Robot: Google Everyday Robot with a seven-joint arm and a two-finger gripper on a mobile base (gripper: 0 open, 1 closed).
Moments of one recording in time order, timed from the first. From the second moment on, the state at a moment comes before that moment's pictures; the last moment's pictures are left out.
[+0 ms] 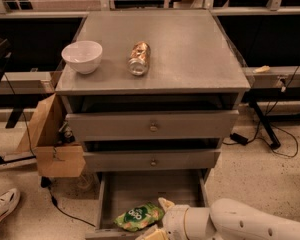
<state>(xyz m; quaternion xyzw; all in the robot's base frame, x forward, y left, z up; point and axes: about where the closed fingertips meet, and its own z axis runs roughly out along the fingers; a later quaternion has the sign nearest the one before) 0.365 0.006 0.528 -0.37 0.80 0.36 0.31</state>
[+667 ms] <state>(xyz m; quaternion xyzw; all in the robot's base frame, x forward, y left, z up) 0.367 0.008 0.524 -0.38 0.79 0.36 0.32</state>
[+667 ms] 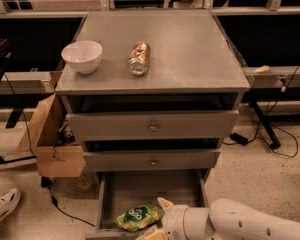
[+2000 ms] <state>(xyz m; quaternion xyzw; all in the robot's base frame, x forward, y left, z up) 0.458 0.101 0.301 -0.41 0.74 0.43 0.31</state>
